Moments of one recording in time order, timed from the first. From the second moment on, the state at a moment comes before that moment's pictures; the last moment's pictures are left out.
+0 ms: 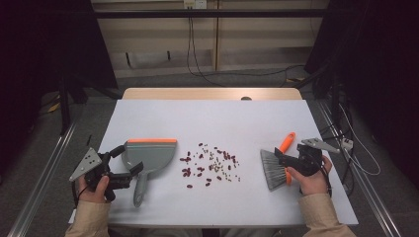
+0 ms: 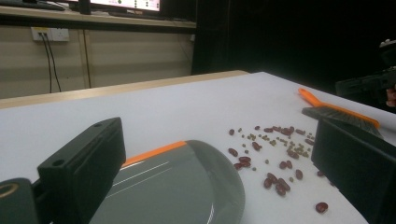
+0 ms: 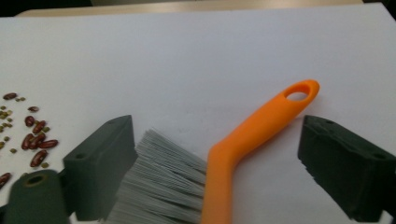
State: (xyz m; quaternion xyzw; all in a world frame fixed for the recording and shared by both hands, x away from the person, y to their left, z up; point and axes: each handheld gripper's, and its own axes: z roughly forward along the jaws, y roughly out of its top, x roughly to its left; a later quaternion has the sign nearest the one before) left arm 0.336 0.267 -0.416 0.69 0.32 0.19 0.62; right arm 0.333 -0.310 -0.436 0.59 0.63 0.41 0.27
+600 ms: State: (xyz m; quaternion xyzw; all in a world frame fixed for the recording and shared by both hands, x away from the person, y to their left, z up) left arm 0.337 0.264 -0.418 0.70 0.32 0.19 0.62; right arm 0.360 -0.308 -0.450 0.65 0.63 0.35 0.25
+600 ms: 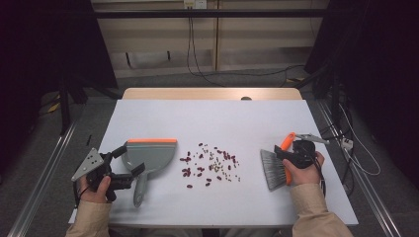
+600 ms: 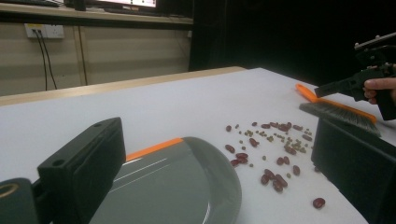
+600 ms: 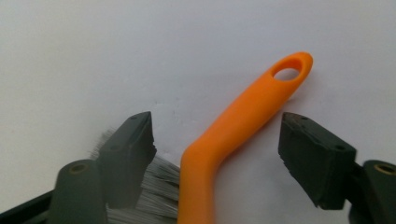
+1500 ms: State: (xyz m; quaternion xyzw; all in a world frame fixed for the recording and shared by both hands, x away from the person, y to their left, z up) left arm 0.337 0.264 -0.418 0.70 0.32 0.19 0.61; right arm 0.372 -0.284 -0.451 0.67 0.66 0.26 0.23
